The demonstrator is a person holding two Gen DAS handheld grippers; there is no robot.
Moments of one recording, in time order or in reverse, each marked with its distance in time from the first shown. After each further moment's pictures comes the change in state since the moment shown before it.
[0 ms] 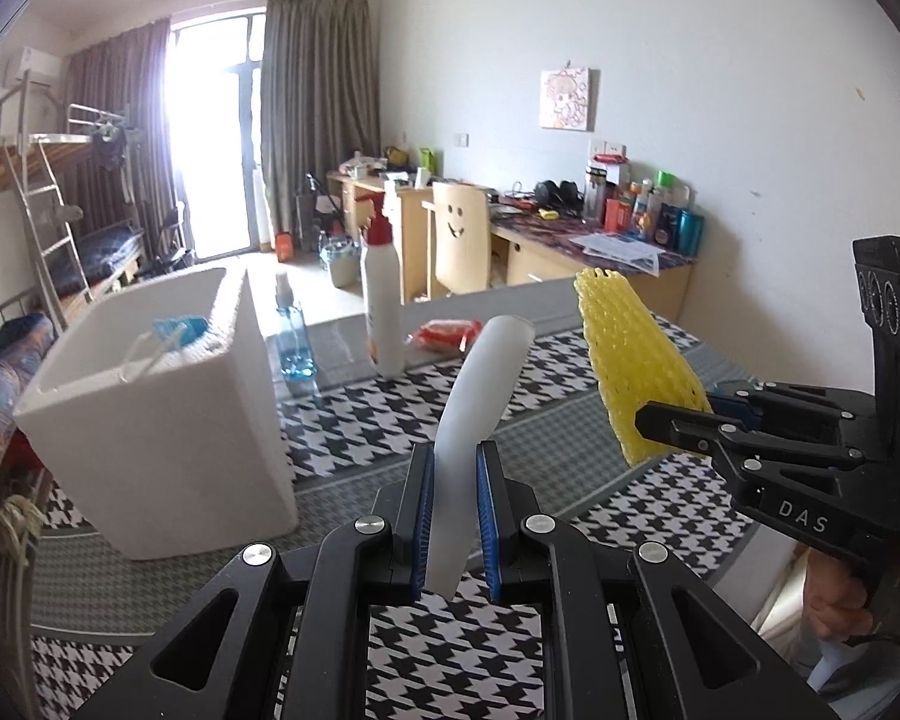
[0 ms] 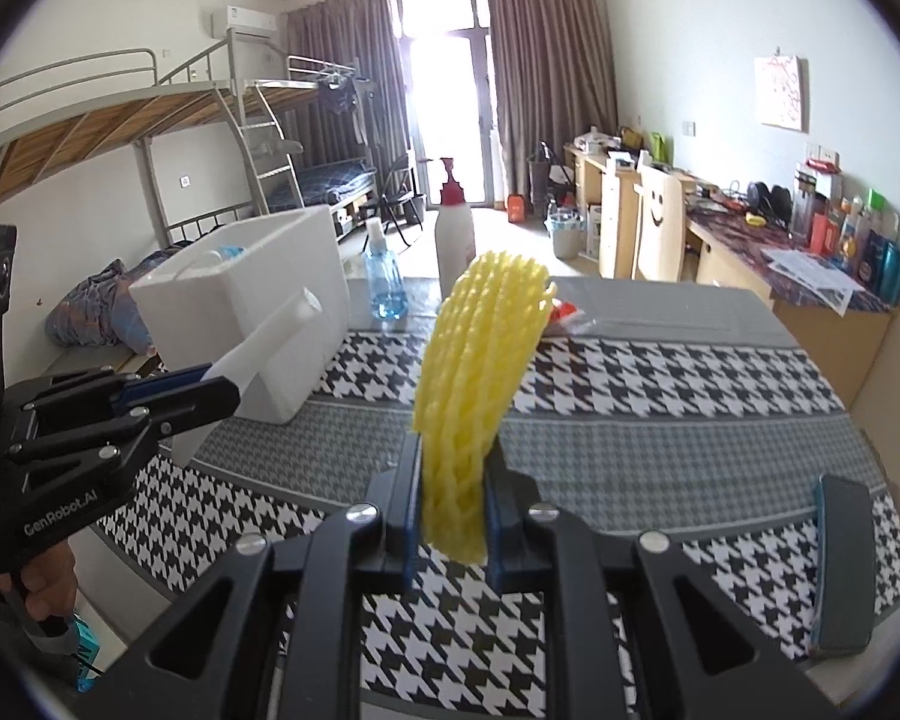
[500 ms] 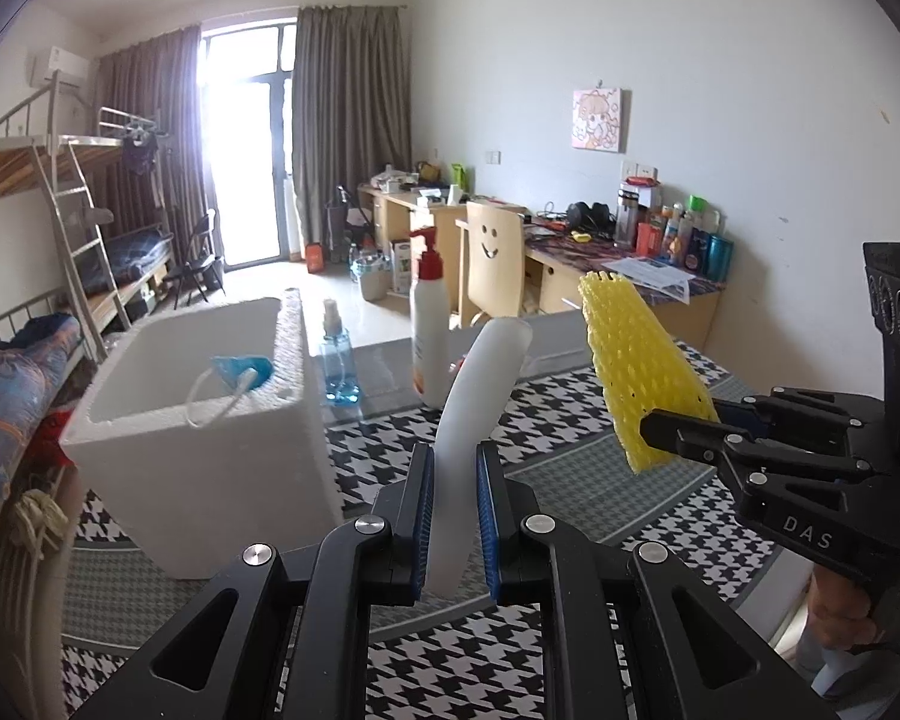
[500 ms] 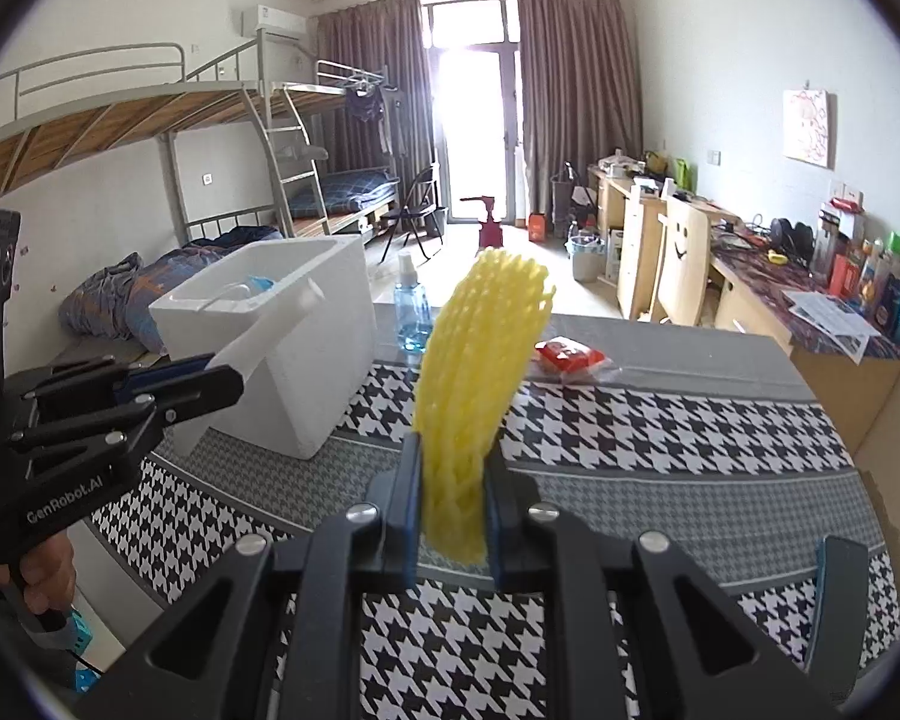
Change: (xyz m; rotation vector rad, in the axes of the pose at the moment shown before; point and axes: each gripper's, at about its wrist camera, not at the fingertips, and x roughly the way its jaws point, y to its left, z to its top) left arm -0.010 0.020 0.017 -0.031 -0.038 0.067; right arm 0.005 0.018 0.026 -0.066 -0.024 0.035
